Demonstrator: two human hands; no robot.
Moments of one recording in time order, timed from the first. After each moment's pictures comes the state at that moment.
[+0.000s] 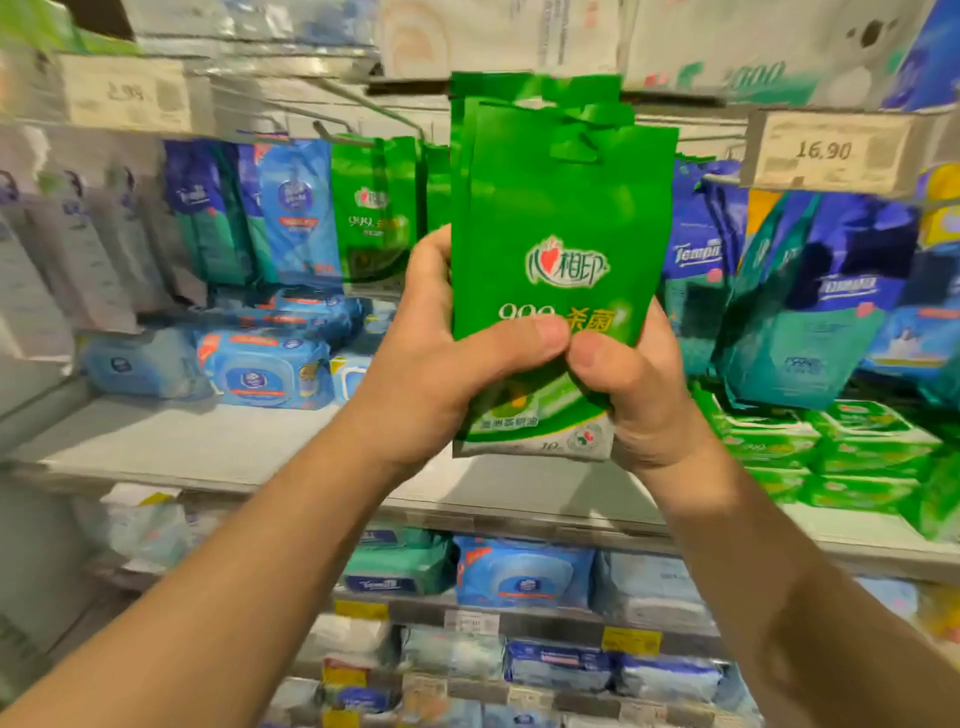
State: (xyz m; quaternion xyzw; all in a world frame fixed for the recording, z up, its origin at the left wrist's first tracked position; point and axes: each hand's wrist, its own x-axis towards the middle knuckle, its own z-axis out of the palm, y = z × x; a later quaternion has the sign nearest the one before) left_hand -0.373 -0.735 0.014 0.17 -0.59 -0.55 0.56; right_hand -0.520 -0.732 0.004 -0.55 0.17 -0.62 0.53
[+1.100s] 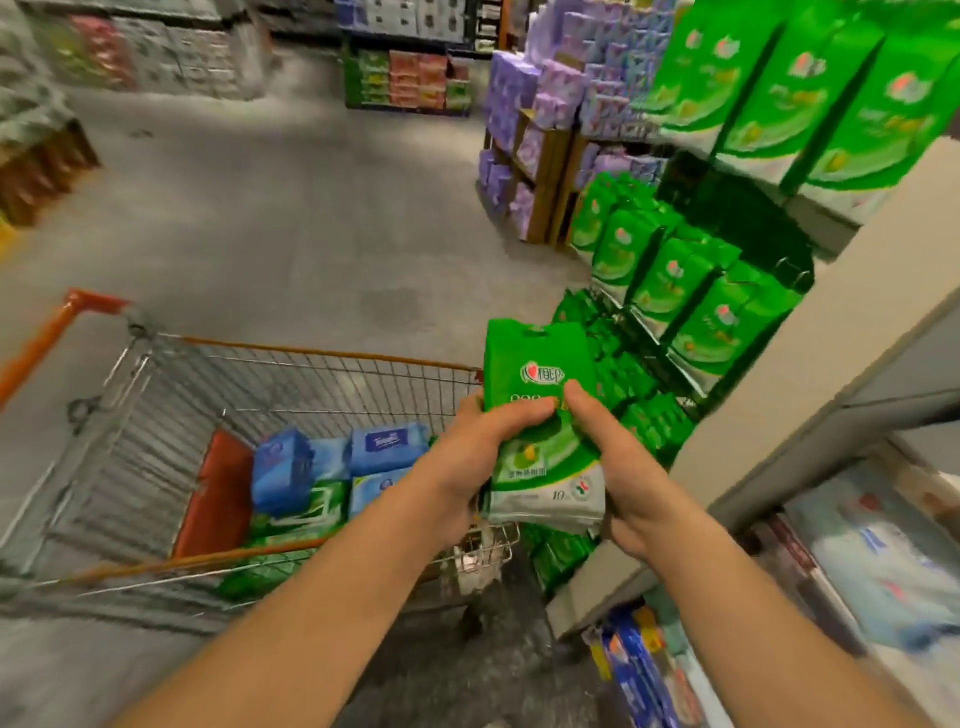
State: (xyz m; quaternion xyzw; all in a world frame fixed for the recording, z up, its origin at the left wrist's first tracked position) left_hand 0.254 -0.516 -0.166 0.53 -0.07 -0.44 0.72; right_hand 0.172 -0.634 -0.145 -0.51 0.21 -0.02 0.83
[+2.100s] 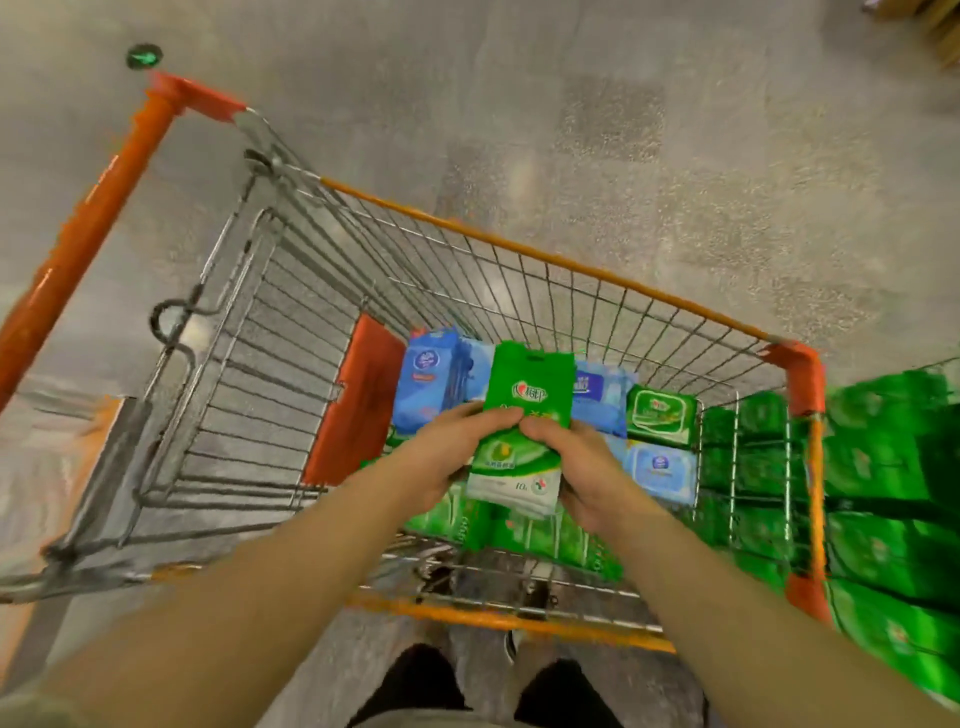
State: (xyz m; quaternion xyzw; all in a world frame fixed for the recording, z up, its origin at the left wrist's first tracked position) left_hand 0.540 -0.399 -0.428 0.63 0.24 -0.42 0.61; right_hand 0.505 -0.553 -0.443 -0.50 0.35 0.24 0.75
